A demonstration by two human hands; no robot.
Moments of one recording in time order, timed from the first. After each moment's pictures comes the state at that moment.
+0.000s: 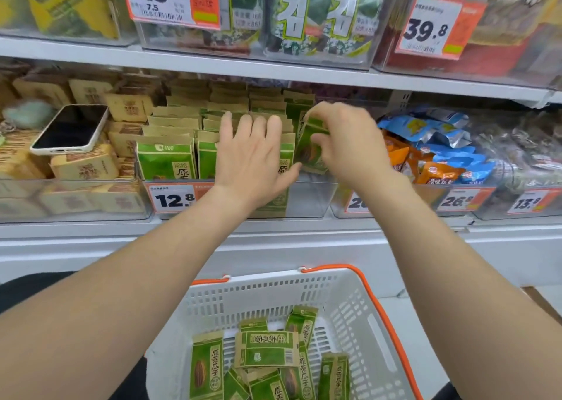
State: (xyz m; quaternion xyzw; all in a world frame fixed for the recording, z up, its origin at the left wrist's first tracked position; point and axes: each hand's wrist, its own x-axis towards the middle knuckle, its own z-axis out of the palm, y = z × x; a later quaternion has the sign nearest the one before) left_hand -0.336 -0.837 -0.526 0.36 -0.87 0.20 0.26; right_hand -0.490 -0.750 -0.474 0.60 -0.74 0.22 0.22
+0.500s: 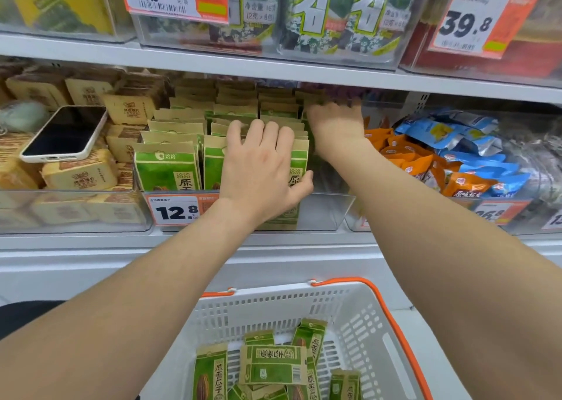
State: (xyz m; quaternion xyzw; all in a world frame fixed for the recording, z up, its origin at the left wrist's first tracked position) left_hand -0.340 -0.849 -0.535 0.35 -0.87 0.21 0.27; right_hand -0.514 -0.857 -0.488 0.53 -0.80 -0.06 0.26
